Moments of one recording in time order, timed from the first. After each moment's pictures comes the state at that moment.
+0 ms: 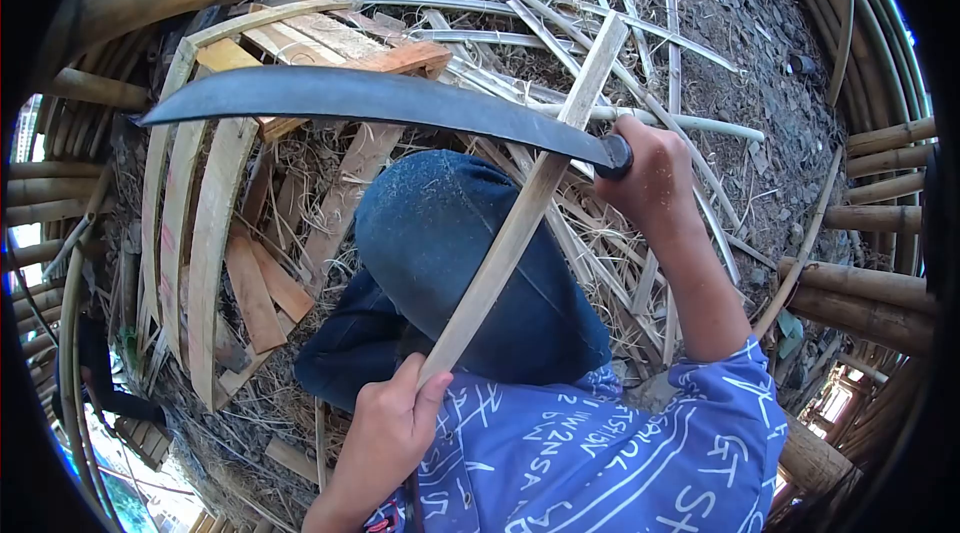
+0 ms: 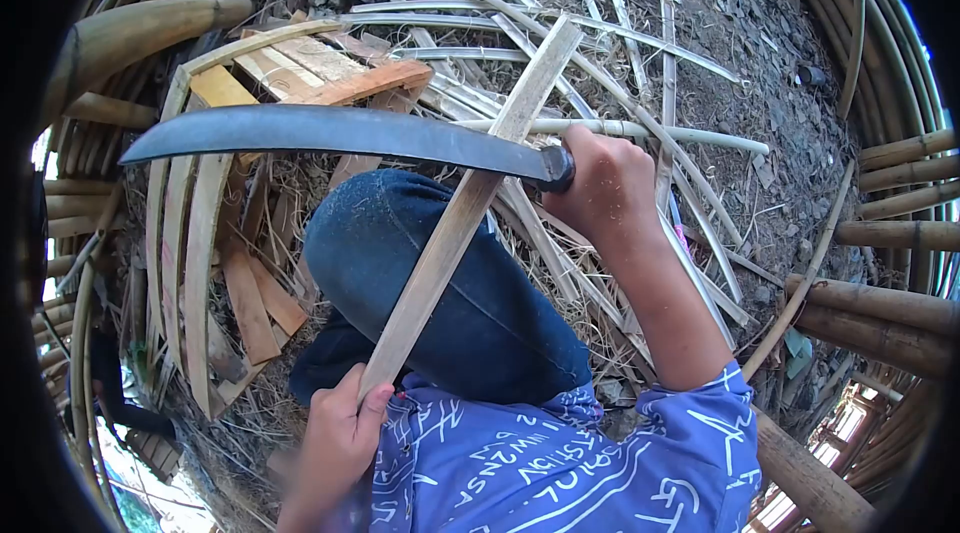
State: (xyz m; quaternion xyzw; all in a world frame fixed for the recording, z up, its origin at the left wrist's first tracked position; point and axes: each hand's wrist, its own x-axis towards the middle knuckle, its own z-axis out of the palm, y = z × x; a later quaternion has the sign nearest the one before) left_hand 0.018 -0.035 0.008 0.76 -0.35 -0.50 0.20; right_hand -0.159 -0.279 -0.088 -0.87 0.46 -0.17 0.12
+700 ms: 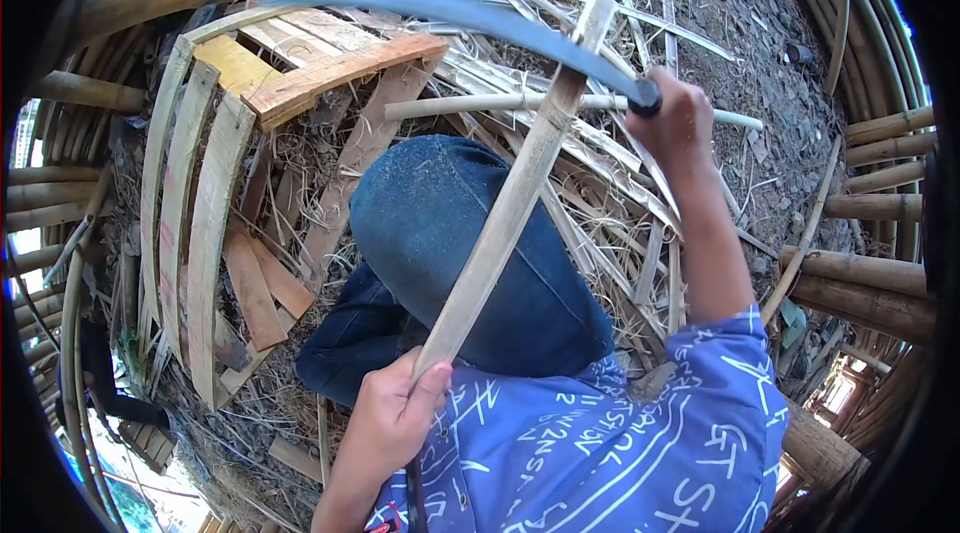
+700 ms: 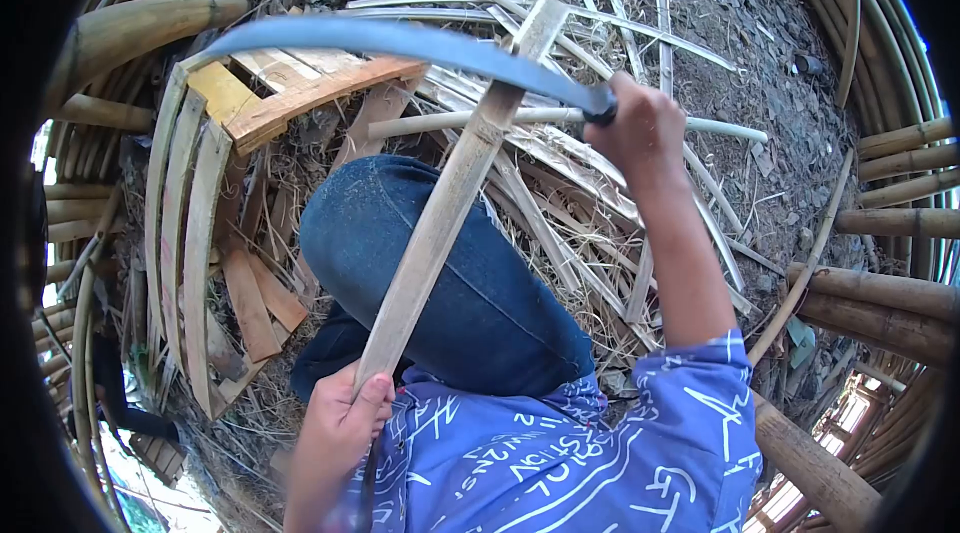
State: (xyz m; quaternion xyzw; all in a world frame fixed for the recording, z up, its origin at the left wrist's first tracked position) left_hand 0.020 -0.016 -0.008 0.72 -0.20 -0.61 0.28; right_hand -0.184 -0.321 -0.108 -0.84 0.52 -0.16 0.04
